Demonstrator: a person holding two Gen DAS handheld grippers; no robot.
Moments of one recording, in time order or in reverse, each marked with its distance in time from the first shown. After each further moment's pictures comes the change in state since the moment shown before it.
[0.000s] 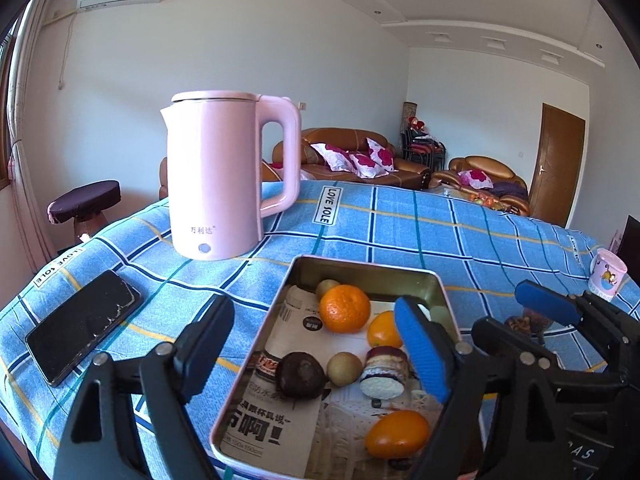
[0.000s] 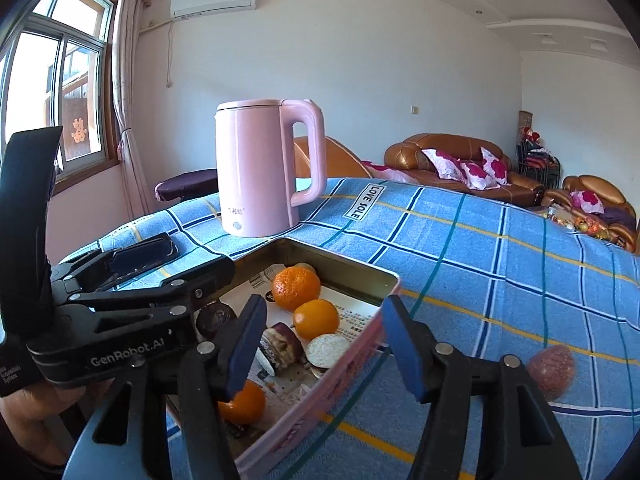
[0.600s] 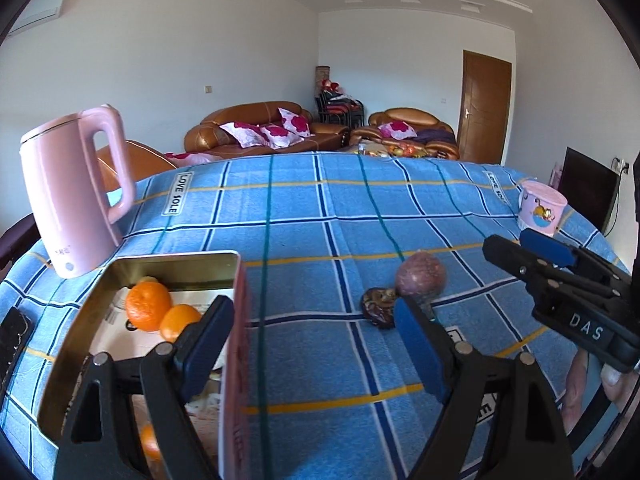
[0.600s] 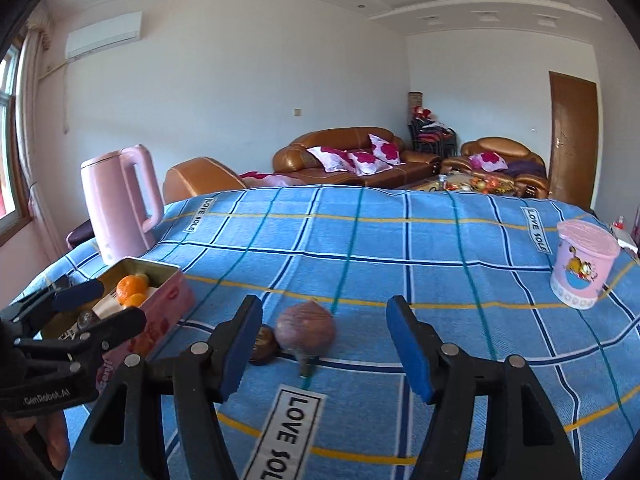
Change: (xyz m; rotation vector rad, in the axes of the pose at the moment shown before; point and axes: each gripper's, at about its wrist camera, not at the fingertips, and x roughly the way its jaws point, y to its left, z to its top) left arm 0.024 -0.143 -0.008 0.209 0.139 -0.234; right arm -0.074 -0.150 -0.036 0.271 -0.008 -0.327
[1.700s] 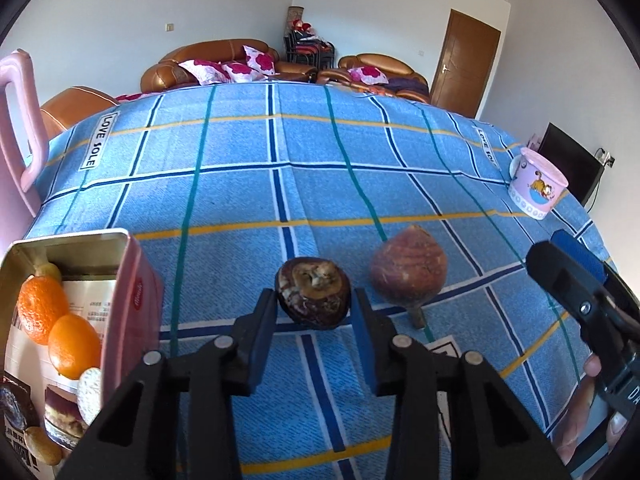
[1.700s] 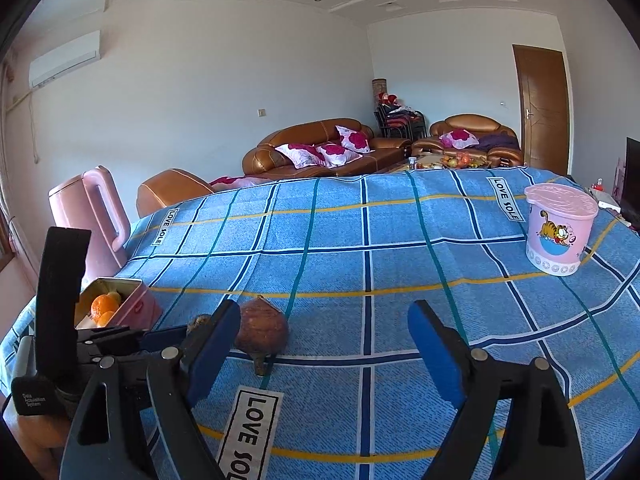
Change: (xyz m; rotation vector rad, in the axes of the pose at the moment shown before) left arm 0.072 -0.010 0.010 -0.037 0.219 -0.149; right arm 0.004 -0.020 -0.002 0.082 0.033 -0.049
